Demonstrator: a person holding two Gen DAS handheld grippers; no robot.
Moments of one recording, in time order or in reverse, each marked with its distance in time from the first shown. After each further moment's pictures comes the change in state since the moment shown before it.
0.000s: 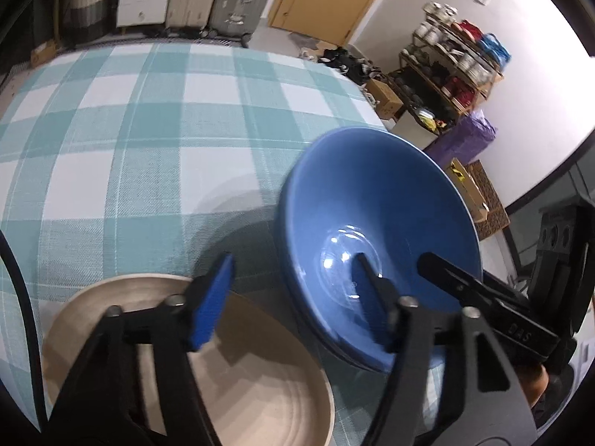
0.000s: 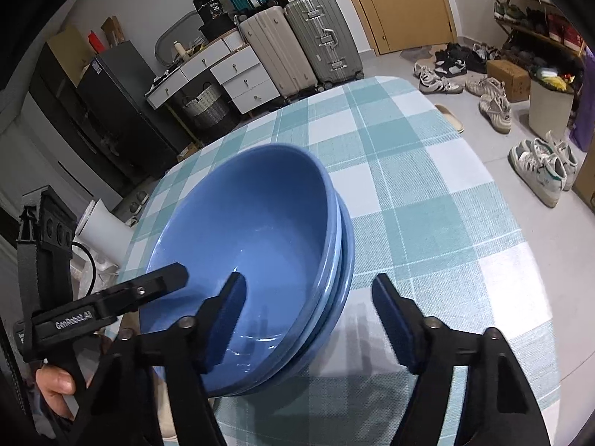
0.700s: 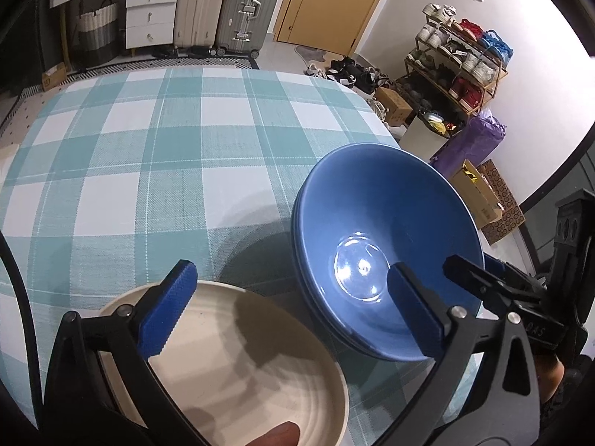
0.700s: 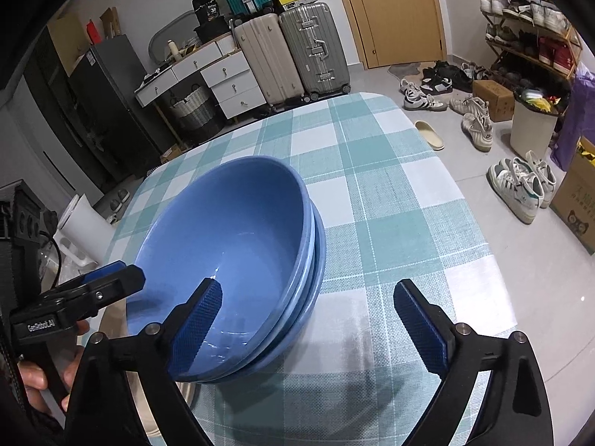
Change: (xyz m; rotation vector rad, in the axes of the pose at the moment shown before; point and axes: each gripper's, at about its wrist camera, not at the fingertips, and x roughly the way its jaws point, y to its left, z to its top) left arm -0.030 -0.001 -0.002 0.021 -0.047 0.079; right arm -0.015 -0.001 0.001 -0.045 -0.039 -0.096
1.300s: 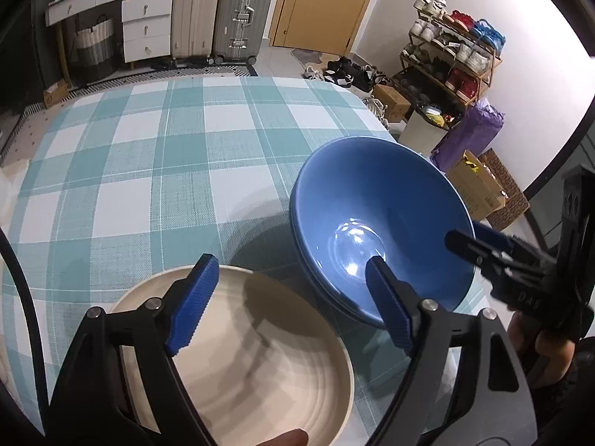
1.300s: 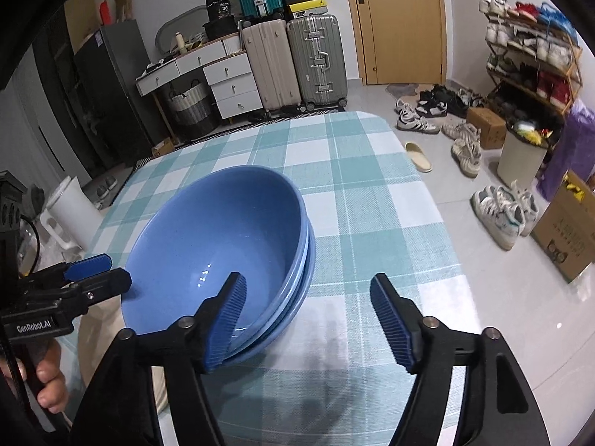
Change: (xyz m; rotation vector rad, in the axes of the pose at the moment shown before) left arm -0.030 -0.005 -0.014 0.061 -0.015 0.029; right arm -0.018 0.009 -0.001 -0.095 -0.037 -0.074
